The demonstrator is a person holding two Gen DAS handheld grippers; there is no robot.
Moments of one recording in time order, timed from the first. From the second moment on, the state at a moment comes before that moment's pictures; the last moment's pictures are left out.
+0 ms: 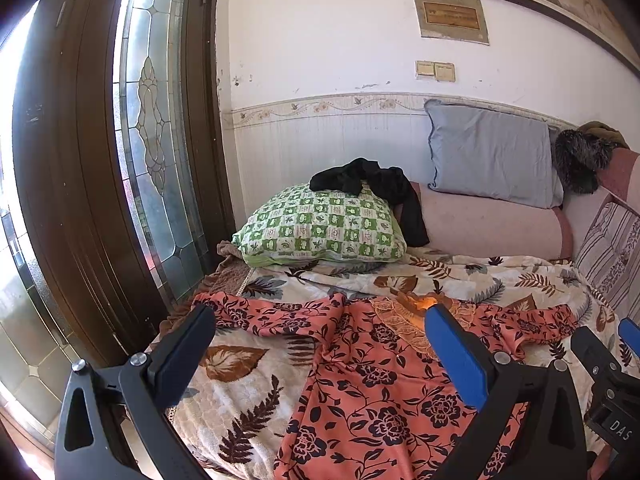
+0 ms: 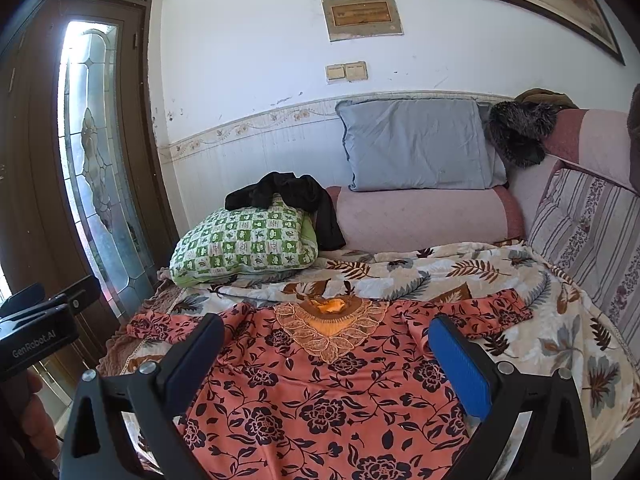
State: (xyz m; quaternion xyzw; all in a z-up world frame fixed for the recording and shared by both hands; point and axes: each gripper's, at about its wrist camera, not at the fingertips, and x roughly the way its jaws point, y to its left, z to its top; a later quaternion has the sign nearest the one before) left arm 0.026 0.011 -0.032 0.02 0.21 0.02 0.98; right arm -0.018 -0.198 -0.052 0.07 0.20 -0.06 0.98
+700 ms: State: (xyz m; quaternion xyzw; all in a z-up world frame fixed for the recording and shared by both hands) left arm 0.033 0.012 -0.036 0.03 0.22 0.03 0.97; right arm -0.015 -0.201 -0.056 0.07 0.20 -0.06 0.97
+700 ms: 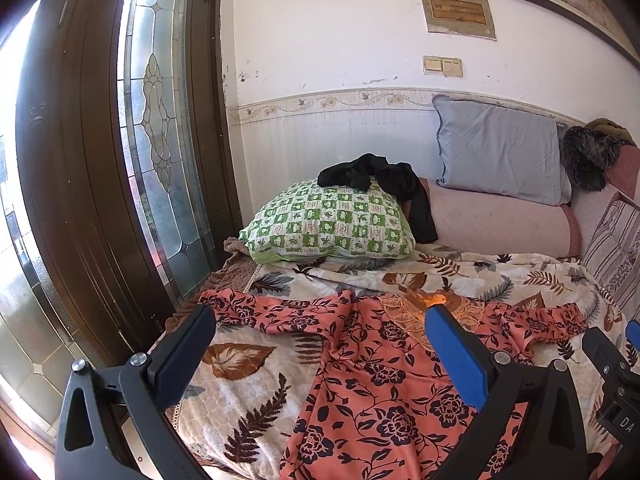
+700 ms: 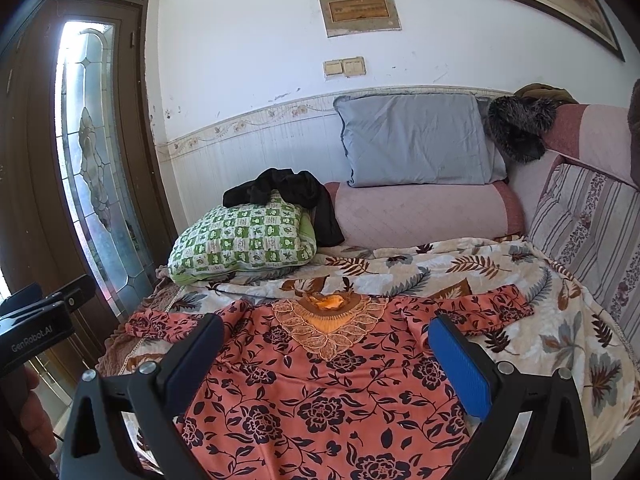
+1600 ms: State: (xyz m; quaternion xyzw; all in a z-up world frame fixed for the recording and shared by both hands) left arm 0.082 -0.019 -0.061 0.06 0.25 0.04 0.97; right arm 0.029 -0.230 -0.079 0.09 0.22 -0.06 0.97
